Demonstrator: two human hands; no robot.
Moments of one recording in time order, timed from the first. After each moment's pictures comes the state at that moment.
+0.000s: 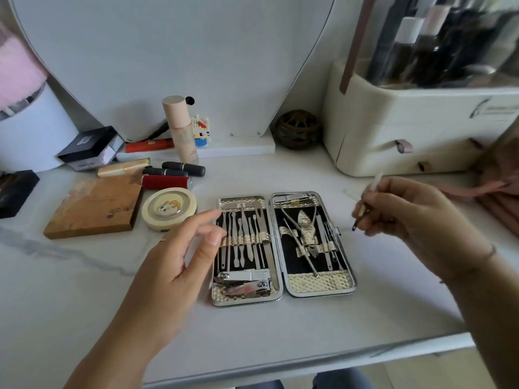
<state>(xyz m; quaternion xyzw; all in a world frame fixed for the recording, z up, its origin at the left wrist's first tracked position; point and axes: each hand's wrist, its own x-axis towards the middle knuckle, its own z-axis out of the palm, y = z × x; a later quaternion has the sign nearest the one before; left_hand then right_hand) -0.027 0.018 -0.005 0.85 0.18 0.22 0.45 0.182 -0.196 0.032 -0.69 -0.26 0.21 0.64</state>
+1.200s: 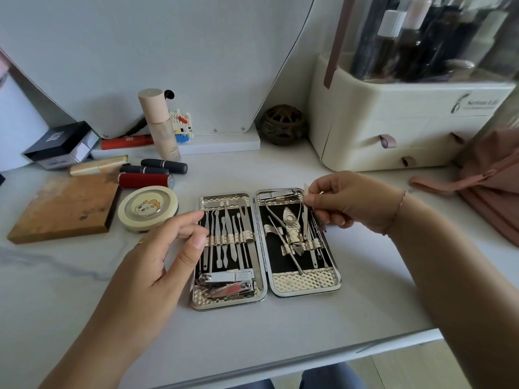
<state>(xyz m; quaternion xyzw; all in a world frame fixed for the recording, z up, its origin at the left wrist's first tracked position) -0.024 0.020 -0.007 0.86 0.18 0.22 0.42 0.206 -0.149 0.033 -0.78 -0.30 0.34 0.43</state>
